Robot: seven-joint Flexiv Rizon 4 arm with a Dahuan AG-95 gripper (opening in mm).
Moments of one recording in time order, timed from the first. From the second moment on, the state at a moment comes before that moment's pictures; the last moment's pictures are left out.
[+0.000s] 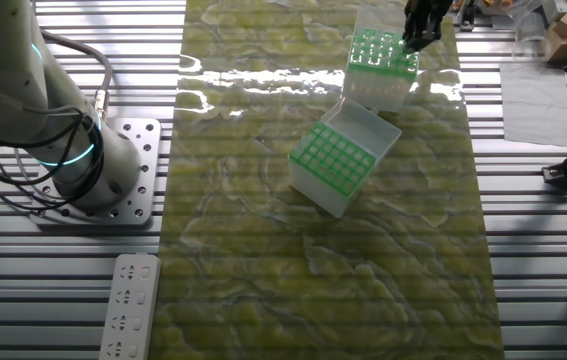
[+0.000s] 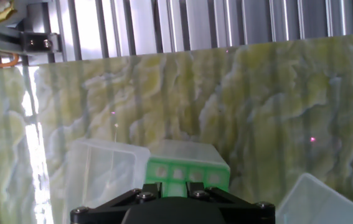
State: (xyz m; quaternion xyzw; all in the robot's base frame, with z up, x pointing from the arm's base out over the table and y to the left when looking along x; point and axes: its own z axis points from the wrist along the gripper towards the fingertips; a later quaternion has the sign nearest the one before) arm 0.581 0.181 0.155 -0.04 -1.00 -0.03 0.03
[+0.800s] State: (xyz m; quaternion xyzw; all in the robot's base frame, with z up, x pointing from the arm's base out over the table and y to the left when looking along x) arm 0.583 0.179 0.172 -0.01 -1.00 -0.03 0.02
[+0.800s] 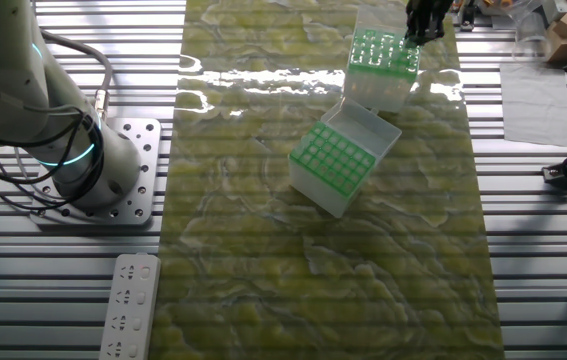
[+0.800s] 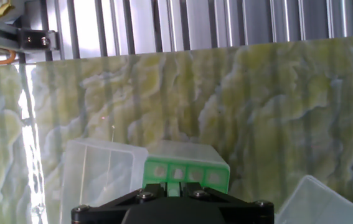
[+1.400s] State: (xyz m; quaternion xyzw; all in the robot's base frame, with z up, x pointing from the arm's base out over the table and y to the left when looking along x) arm 0.597 0.179 0.276 0.07 -1.00 -0.03 0.04
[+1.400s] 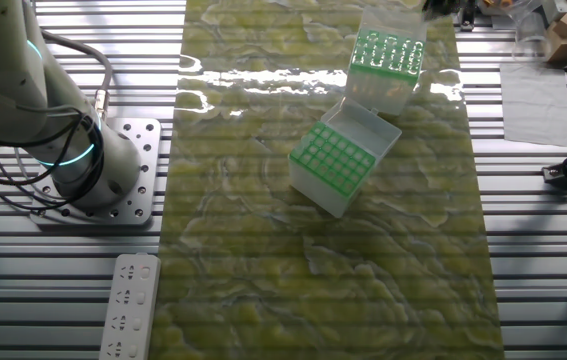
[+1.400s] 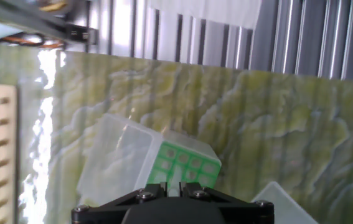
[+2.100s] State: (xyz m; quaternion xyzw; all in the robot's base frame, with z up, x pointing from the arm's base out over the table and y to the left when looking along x) arm 0.574 0.173 0.327 0.13 -0.99 -0.03 0.05
